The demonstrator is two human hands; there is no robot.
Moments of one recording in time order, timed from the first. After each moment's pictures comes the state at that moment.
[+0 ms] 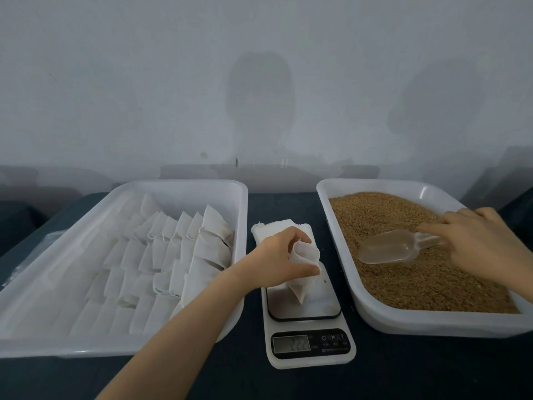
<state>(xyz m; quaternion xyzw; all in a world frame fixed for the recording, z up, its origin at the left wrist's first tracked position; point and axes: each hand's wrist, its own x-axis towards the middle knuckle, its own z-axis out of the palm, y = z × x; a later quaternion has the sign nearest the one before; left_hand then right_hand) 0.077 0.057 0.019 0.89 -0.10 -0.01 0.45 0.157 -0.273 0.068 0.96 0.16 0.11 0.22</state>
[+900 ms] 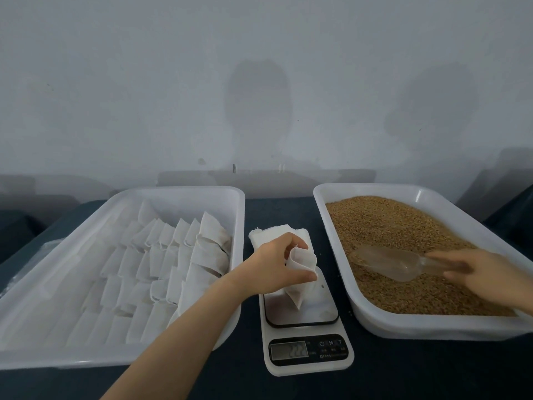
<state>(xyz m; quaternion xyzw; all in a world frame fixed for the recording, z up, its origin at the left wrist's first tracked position) 0.078 0.058 0.016 0.89 -0.10 -0.01 0.44 0.147 -0.310 0.032 0.98 0.10 -0.02 -0.17</state>
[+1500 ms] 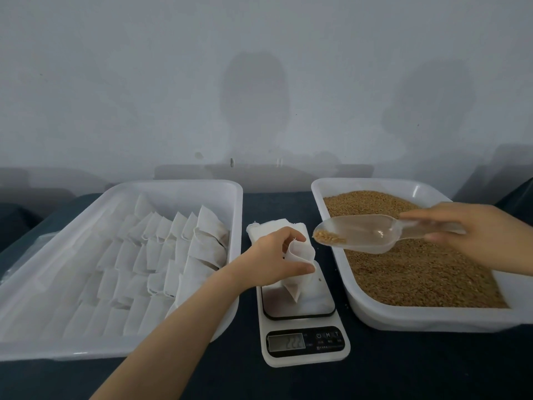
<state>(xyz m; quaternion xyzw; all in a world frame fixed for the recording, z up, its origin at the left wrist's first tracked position) 0.080 0.058 0.017 0.89 -0.09 -0.01 0.45 0.109 -0.259 0.115 0.95 0.25 0.04 -0.17</state>
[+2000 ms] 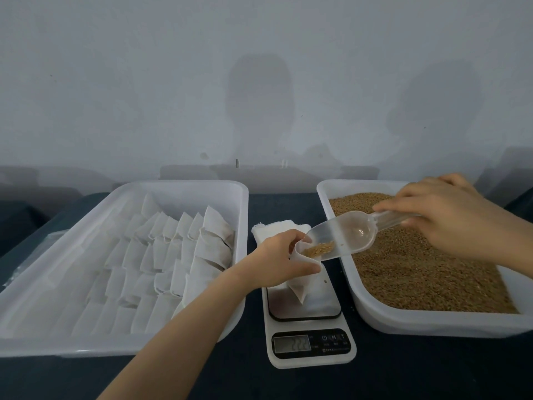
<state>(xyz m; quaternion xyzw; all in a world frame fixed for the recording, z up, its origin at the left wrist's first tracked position) 0.078 0.059 0.019 0.89 -0.10 -0.01 0.45 0.106 -0.209 0.139 0.93 0.35 0.15 0.01</state>
